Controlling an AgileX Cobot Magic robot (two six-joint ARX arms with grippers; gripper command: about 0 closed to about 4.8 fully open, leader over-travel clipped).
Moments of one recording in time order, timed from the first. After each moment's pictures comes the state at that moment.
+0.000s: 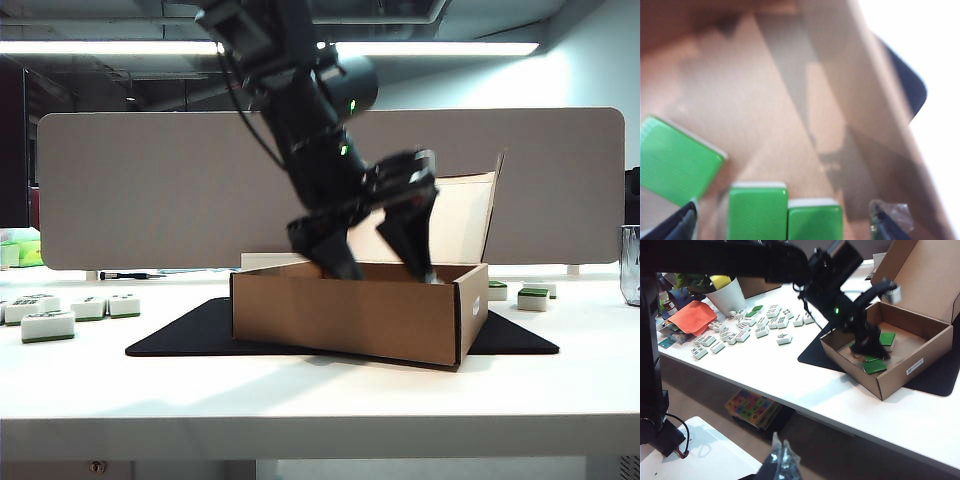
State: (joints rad) left arm -0.69 2.09 1.72 -0.66 0.24 0.12; right arm 0.05 0.01 0.93 -1.19 -0.67 0.19
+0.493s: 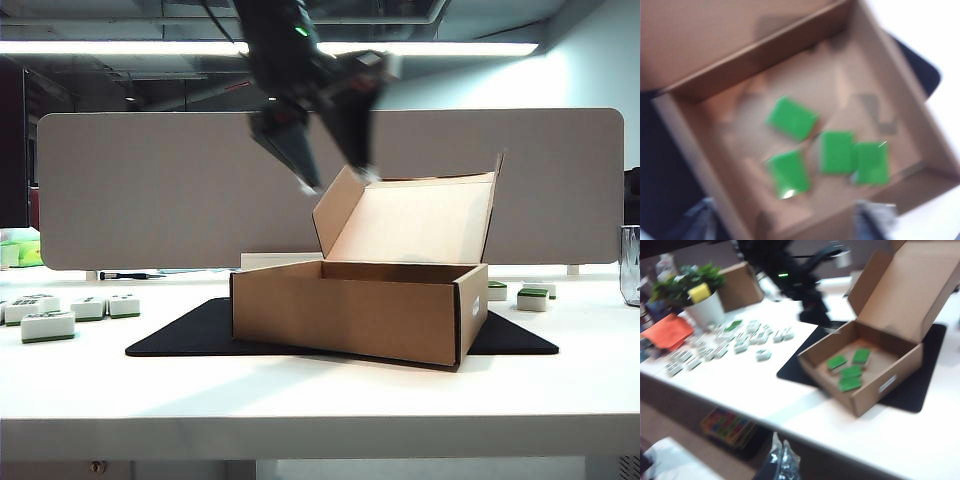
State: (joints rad) left arm -0.61 1.99 1.97 -1.02 0.12 0.28; right arm 0.05 0.01 0.89 -1.08 -0.58 0.19
